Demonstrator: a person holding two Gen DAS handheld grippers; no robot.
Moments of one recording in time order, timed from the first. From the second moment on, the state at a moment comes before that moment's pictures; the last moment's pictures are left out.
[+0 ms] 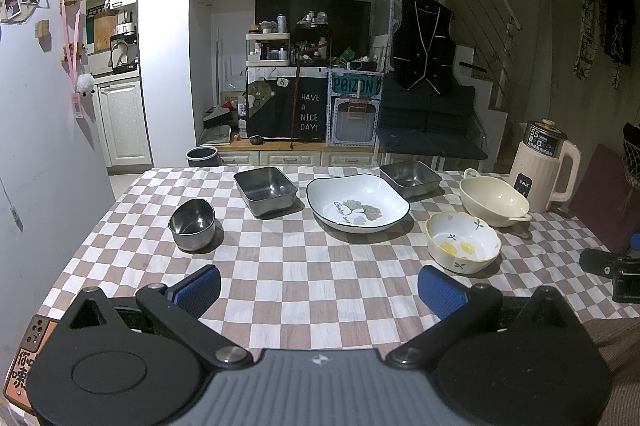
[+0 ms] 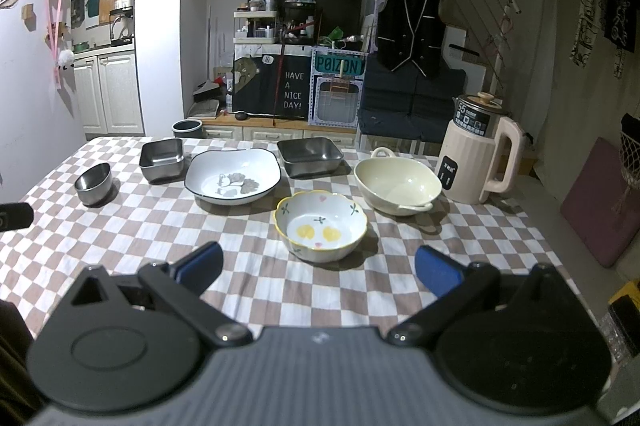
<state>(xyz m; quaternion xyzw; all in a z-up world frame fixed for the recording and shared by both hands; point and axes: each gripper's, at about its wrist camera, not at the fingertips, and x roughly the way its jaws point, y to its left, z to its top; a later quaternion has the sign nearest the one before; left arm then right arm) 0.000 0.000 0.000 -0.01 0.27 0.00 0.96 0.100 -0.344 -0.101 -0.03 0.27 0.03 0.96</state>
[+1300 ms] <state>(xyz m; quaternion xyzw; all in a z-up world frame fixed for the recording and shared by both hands) 0.117 -0.016 0.016 -0.03 0.23 0.01 0.97 0.195 -0.328 -0.075 -0.08 0.19 0.08 0.97</state>
